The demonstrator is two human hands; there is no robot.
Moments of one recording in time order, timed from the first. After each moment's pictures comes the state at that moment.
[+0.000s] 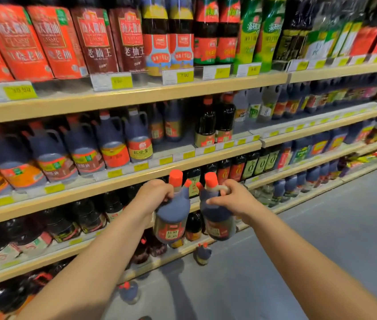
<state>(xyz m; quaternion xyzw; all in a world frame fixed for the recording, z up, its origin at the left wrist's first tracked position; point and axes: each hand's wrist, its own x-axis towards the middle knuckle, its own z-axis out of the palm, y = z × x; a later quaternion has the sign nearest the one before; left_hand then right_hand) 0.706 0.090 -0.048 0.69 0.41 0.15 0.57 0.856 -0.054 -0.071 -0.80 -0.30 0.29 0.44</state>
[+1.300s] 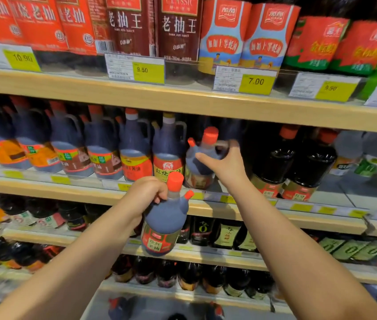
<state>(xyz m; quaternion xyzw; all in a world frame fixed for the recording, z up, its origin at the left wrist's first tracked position) 0.789 0.219 -0.093 0.56 0.50 0.33 0.56 0.987 0.222 -0.090 -0.65 -0.48 0.21 0.55</state>
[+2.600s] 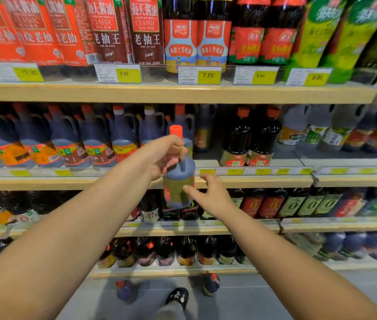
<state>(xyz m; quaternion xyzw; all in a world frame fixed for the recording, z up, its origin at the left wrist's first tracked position) 0.827 0.149 -0.001 0.53 0.49 0.22 0.66 0.950 0.076 -0.118 -0.76 -0.50 0.25 0.34</state>
